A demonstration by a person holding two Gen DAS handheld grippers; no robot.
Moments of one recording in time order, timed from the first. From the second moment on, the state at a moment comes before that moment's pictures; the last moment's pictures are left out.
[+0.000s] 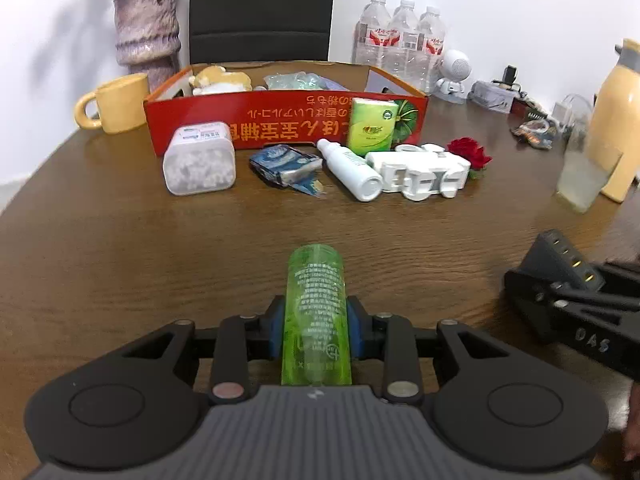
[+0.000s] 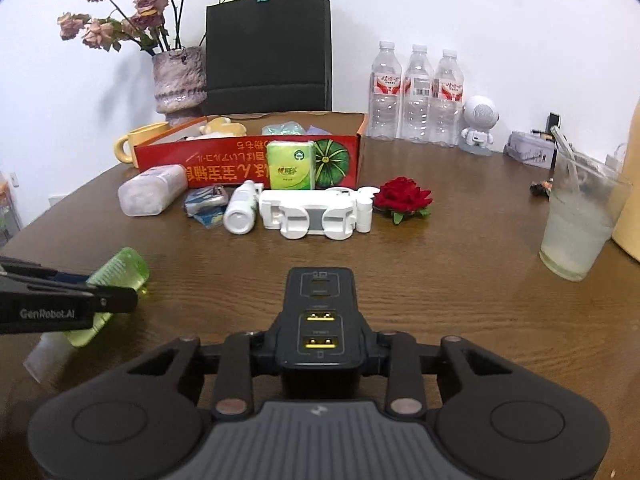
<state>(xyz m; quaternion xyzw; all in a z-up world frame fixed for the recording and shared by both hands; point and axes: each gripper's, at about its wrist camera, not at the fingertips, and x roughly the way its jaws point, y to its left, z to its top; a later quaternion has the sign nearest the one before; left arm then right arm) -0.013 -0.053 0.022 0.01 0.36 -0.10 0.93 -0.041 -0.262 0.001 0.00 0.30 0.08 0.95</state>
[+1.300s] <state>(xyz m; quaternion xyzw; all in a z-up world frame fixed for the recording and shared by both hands) 0.323 -0.013 0.091 -0.06 0.47 -0.14 0.87 0.291 -0.223 0.070 0.03 0.49 0.12 0.86</state>
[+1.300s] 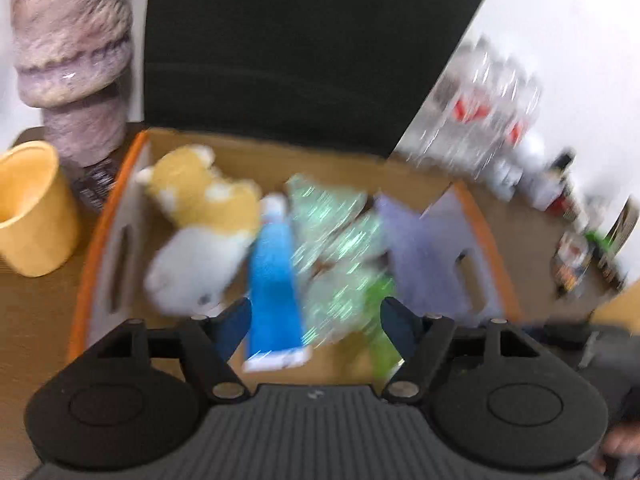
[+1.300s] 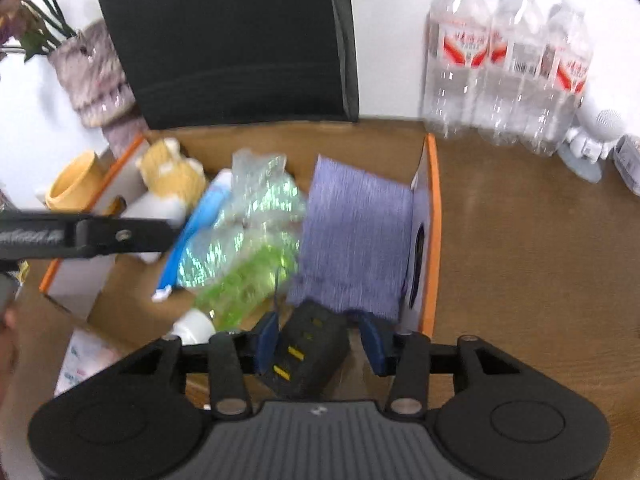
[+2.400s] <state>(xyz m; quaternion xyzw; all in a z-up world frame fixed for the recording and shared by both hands) 0.213 -0.006 0.092 0.08 0.42 -0.07 0.90 0.228 -0.224 0.080 0.01 0.50 0.13 0.86</state>
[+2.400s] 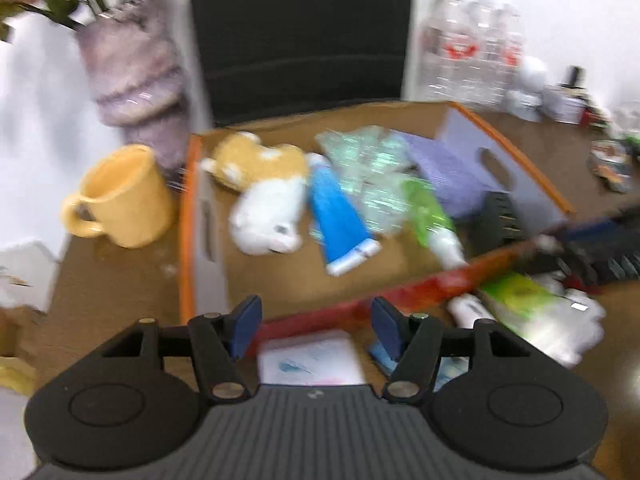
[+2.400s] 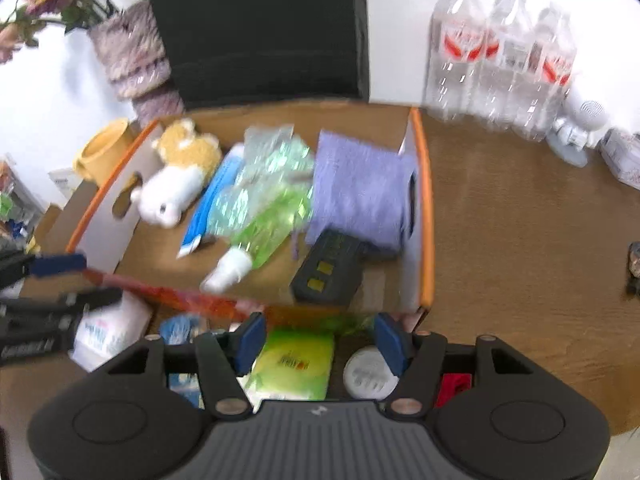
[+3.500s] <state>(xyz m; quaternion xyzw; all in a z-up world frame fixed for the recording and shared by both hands) 0.040 -0.027 0.055 0.02 0.40 -0.04 0.91 0.057 -0.242 0.056 0.00 0.41 0.12 0.90</state>
